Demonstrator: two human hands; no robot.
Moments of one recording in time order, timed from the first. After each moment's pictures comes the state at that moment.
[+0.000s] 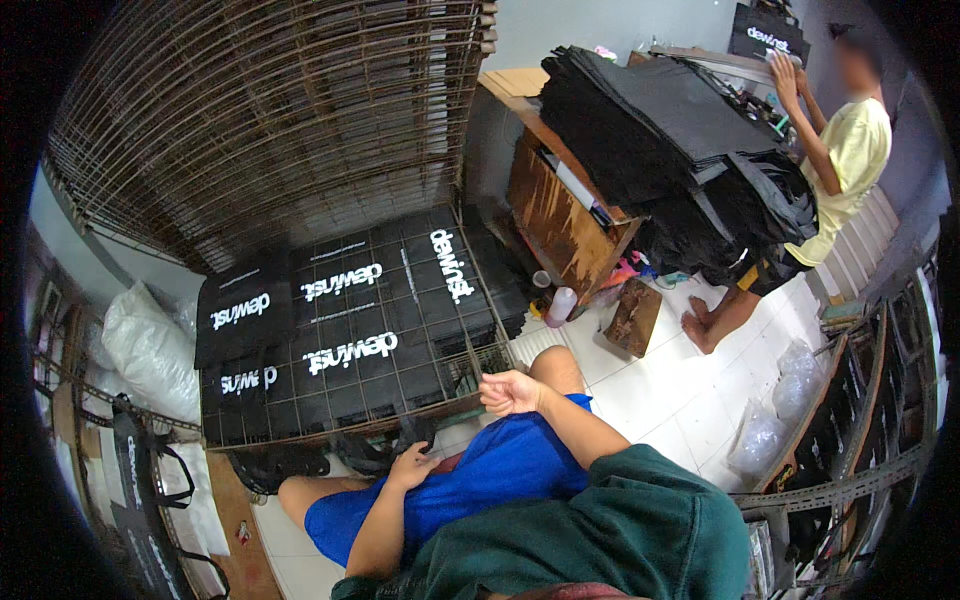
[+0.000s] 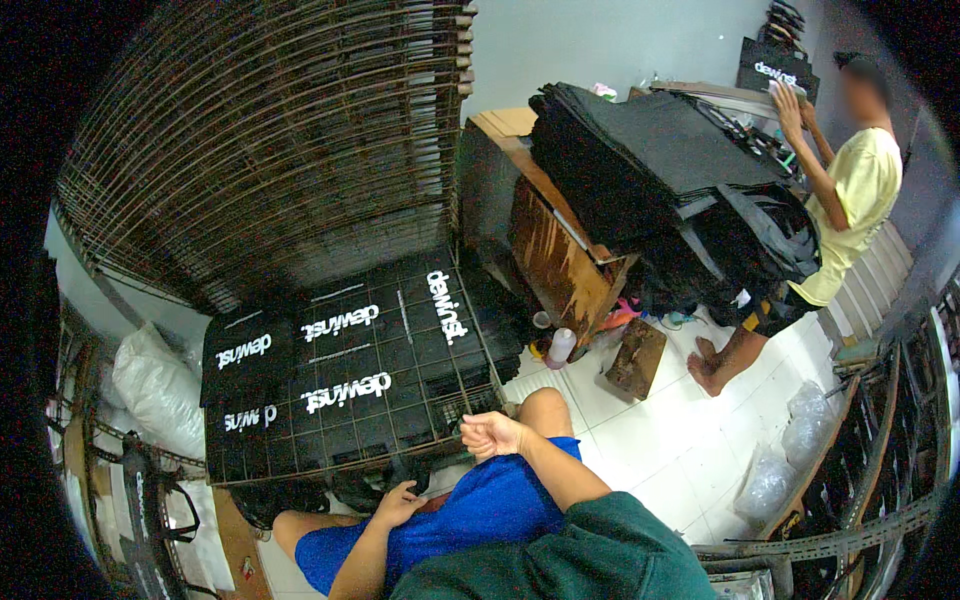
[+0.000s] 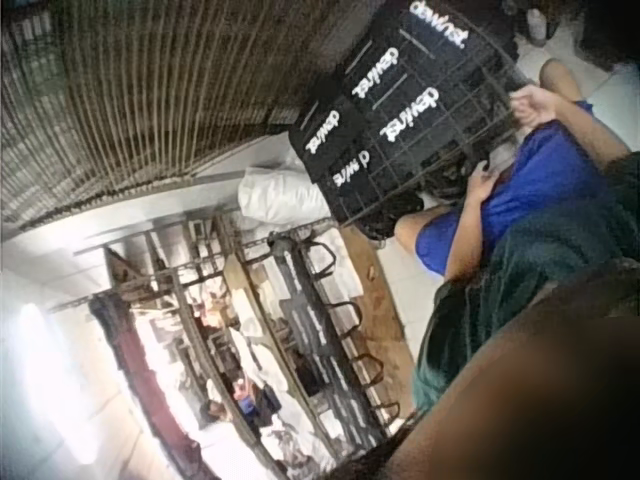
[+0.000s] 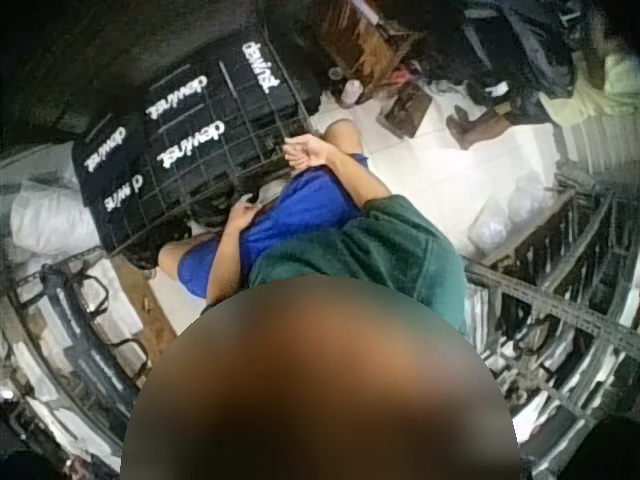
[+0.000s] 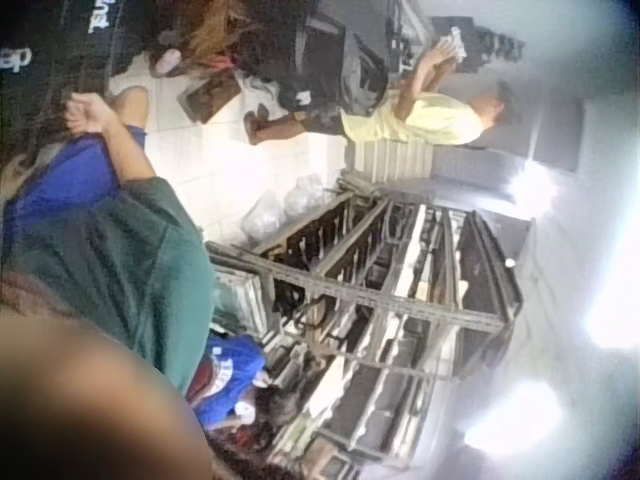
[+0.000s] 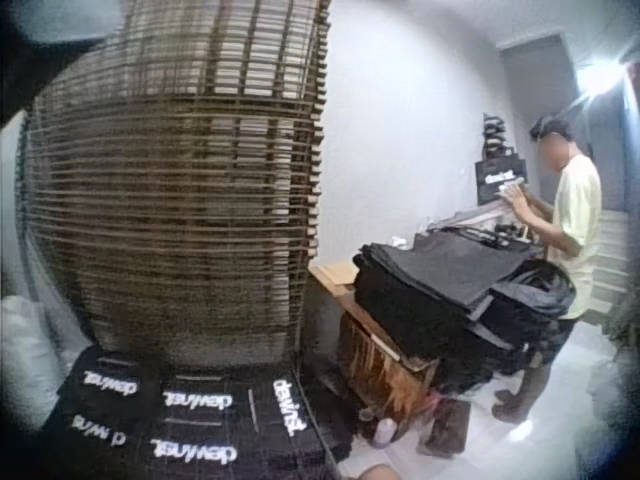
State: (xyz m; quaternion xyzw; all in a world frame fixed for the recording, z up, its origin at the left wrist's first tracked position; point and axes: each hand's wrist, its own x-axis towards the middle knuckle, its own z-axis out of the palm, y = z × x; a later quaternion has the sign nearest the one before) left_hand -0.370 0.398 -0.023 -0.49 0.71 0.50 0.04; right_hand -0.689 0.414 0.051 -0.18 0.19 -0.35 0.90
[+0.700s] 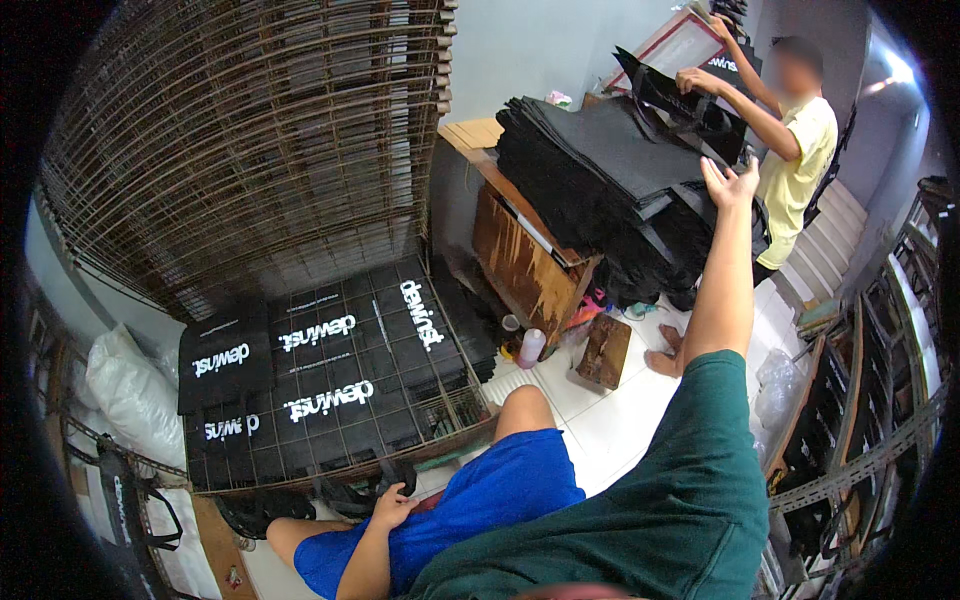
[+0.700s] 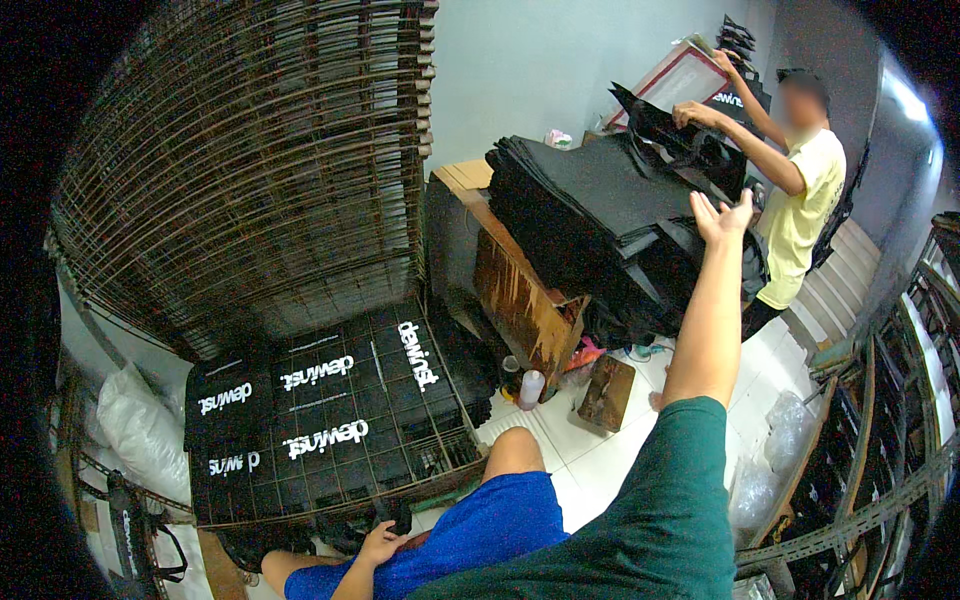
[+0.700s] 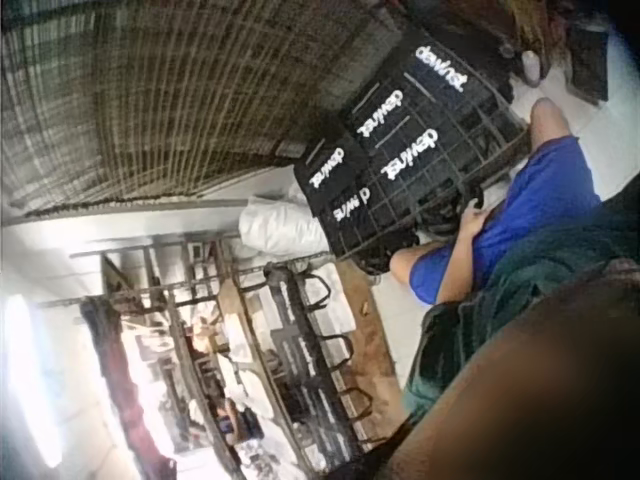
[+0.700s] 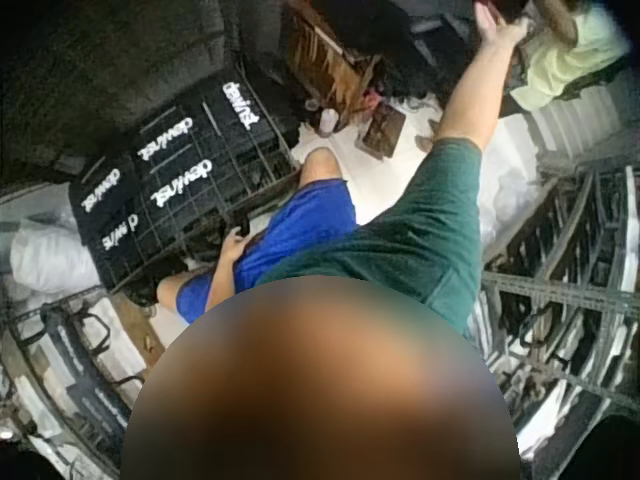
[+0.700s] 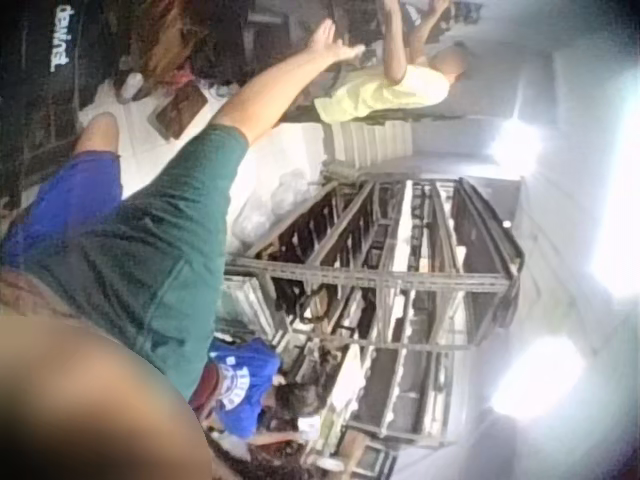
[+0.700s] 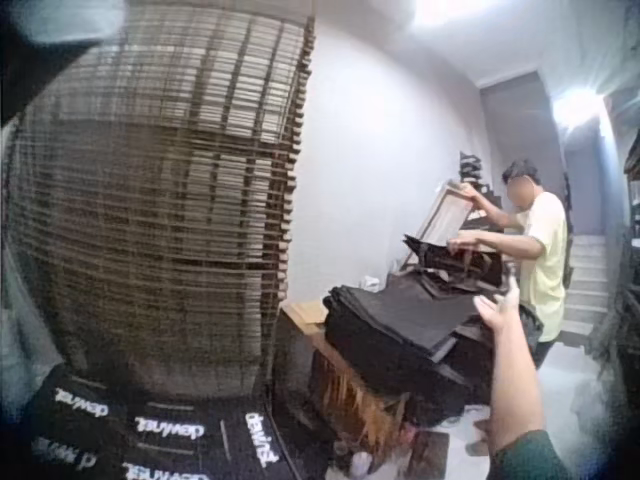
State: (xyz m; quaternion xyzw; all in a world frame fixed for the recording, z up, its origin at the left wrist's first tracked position) left_hand -0.365 0.397 -0.050 -0.52 0.69 0.50 0.03; right_hand -1.067 0.485 0.463 -0.09 0.25 -0.95 0.16
